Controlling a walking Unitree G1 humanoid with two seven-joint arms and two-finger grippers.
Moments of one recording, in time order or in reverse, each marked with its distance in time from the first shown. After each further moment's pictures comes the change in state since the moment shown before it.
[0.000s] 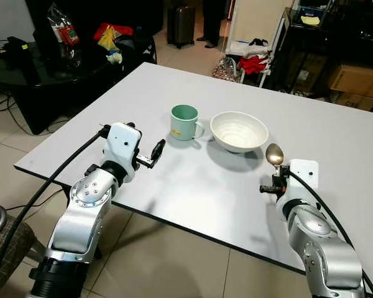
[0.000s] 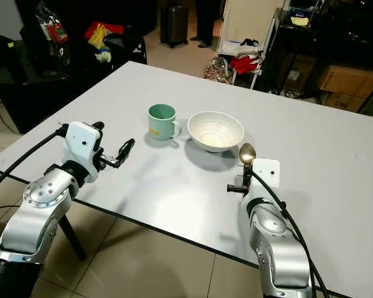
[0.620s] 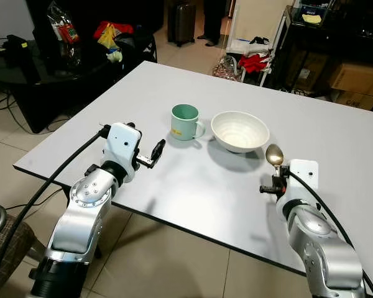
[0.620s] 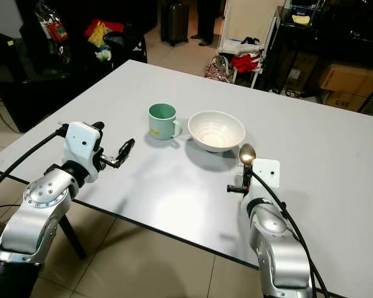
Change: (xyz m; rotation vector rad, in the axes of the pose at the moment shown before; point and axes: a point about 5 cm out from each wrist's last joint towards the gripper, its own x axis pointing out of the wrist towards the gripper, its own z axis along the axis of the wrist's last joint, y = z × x) left arm -0.008 -0.006 0.001 -0.014 -0.009 -0.053; right arm -0.009 -0.001 0.005 -0.003 -0.051 0.008
